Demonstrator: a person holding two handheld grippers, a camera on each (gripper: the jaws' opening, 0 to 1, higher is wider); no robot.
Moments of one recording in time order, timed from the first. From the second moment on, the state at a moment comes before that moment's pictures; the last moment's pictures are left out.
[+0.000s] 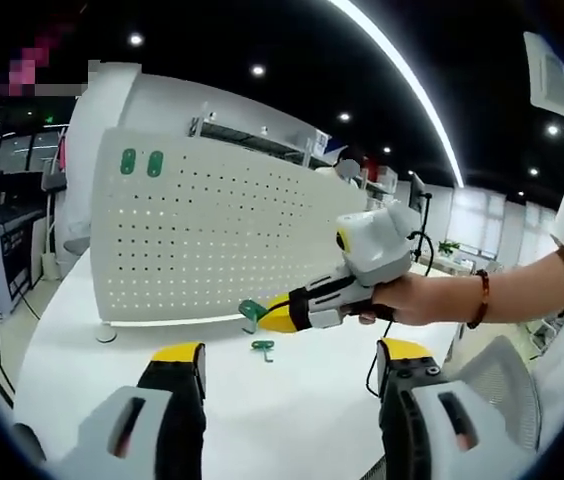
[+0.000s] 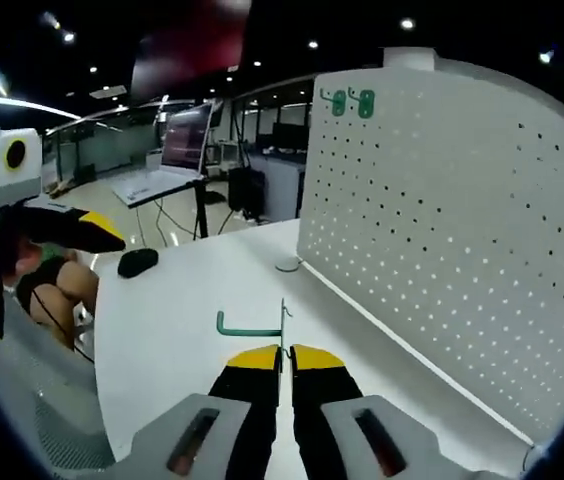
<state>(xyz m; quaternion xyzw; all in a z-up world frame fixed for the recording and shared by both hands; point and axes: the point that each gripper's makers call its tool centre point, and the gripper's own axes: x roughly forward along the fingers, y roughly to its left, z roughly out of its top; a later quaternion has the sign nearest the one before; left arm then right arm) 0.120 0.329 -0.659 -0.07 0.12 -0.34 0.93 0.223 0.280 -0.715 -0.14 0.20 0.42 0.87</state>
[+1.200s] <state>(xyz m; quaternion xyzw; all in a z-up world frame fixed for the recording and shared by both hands) 0.120 0.315 -0.642 -0.18 0.12 -0.33 0.92 0.173 0.286 -0.661 -0.07 0.10 0.44 0.89</state>
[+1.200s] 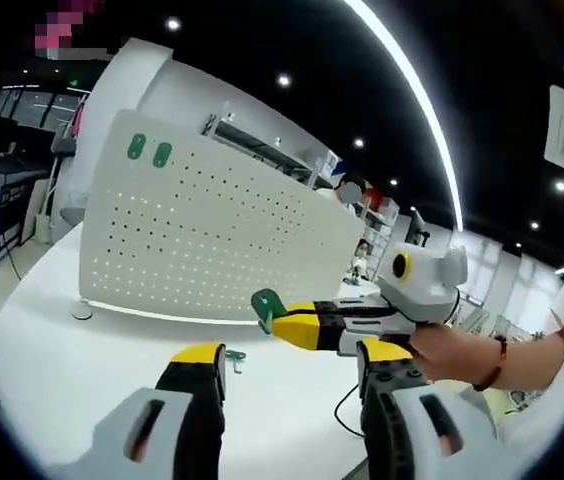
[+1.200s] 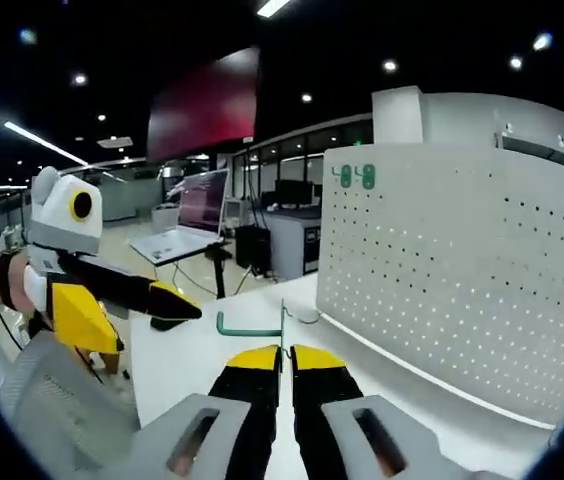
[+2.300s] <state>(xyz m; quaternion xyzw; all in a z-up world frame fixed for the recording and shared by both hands) 0.127 0.306 -0.639 -0.26 0.13 -0.34 0.89 0.145 0.297 -0.644 -0.02 0.07 0.46 0.88</state>
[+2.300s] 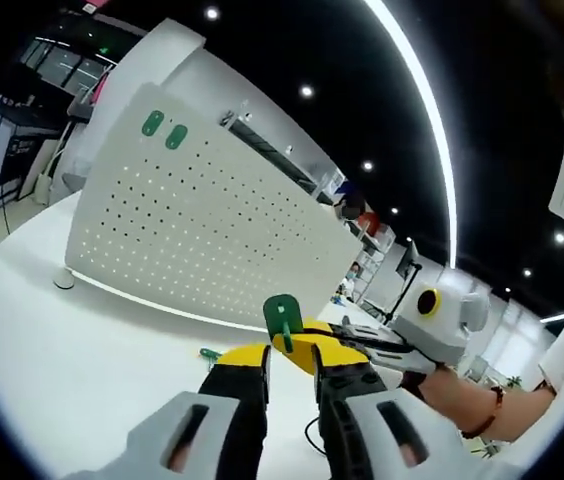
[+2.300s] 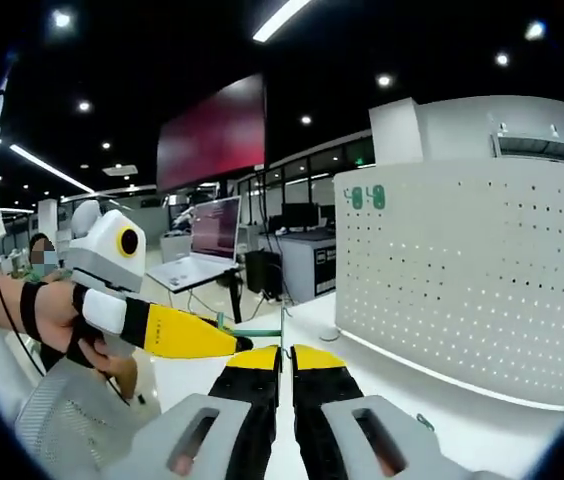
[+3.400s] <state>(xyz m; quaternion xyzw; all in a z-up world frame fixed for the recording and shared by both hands) 0.130 0.312 -0.637 -0.25 0.12 -0.33 0.90 0.138 0.304 -0.644 -0.06 0.06 0.48 0.87</state>
